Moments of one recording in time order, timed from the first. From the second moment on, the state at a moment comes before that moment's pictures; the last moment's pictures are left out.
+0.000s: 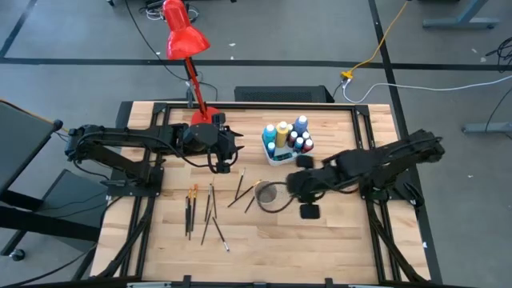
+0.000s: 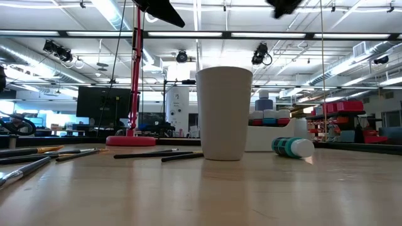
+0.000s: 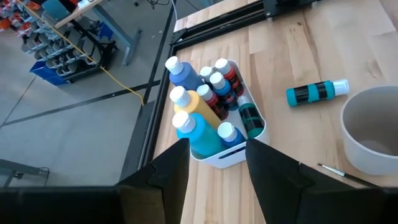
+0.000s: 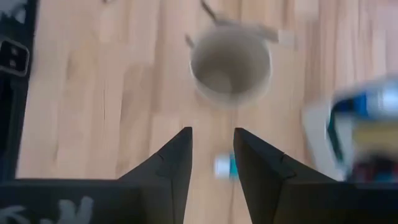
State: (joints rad) left arm 0.00 1.28 1.19 -0.44 -0.39 0.33; right arm 0.32 1.51 1.47 -1.03 0.16 0.23
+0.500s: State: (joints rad) left arm 0.00 1.28 1.19 -0.44 -0.45 0.30; right arm 0.35 1.41 1.07 -0.96 0.20 1.07
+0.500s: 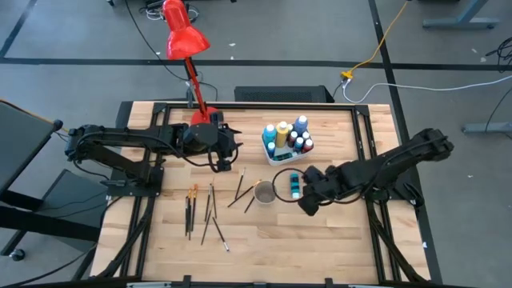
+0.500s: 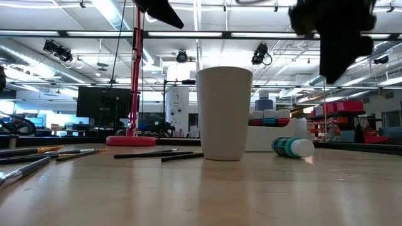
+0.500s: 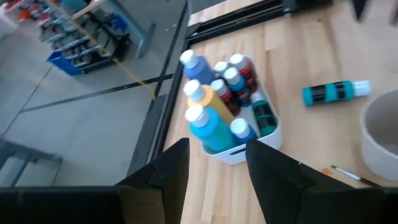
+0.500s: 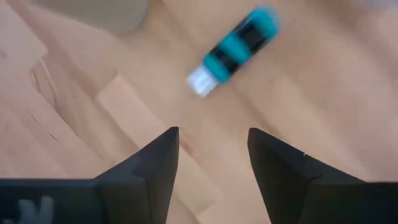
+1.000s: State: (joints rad) left arm 0.00 1.28 1.19 -0.50 -0.54 0.20; right arm 0.22 1.41 0.73 -0.36 0.08 1.10
